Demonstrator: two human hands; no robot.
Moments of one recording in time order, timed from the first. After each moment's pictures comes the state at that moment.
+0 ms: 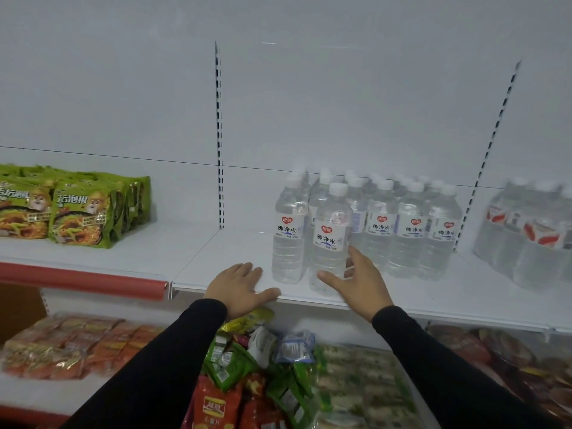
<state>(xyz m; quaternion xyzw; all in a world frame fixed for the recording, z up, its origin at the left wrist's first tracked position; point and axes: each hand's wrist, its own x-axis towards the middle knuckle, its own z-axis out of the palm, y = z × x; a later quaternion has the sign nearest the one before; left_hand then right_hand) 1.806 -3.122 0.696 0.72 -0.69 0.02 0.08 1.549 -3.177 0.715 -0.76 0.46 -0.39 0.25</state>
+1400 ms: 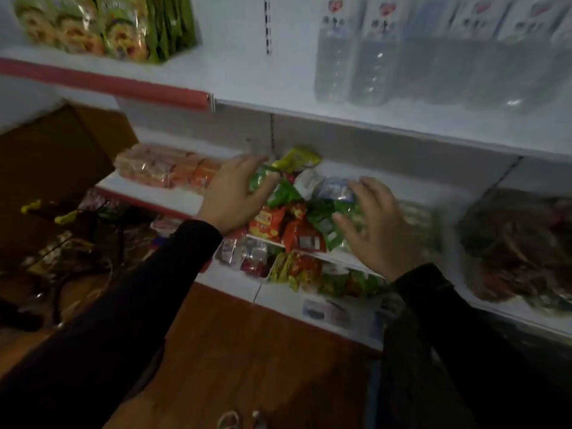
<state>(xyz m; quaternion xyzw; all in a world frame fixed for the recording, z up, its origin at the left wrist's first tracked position) 1.746 -2.952 0.629 0.73 -0.60 0.03 0.33 1.506 -3.043 0.592 -0.88 0.32 -0.32 0.12</state>
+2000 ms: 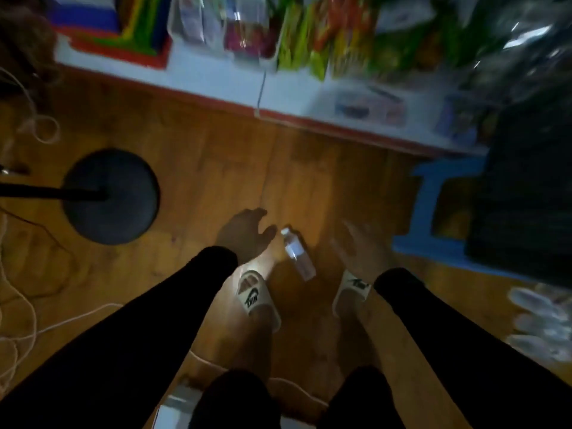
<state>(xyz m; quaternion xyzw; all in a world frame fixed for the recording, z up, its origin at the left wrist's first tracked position) 1.749 -2.758 0.096 0.77 -0.45 -0.45 -0.05 1.509 -2.827 0.085 -0.71 0.53 0.19 0.42</state>
